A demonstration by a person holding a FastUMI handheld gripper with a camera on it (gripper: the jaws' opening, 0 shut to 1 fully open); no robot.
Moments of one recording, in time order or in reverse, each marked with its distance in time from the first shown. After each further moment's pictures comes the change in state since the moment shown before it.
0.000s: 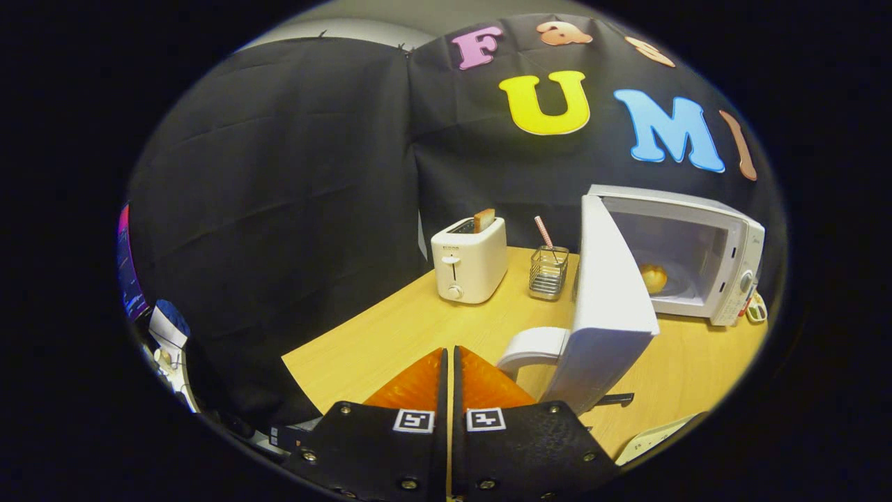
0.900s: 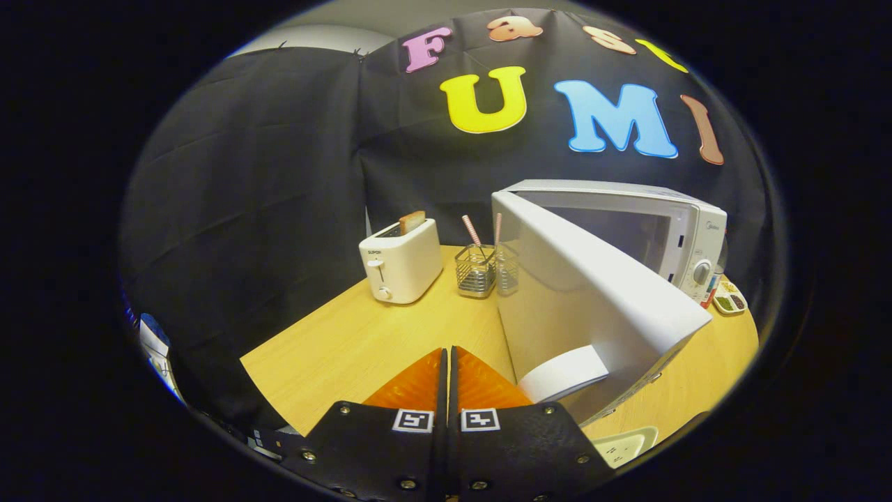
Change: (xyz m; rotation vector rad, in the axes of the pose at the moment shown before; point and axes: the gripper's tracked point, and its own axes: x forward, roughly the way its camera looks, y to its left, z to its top) arm -0.034 -0.117 0.005 0.054 -0.007 -0.179
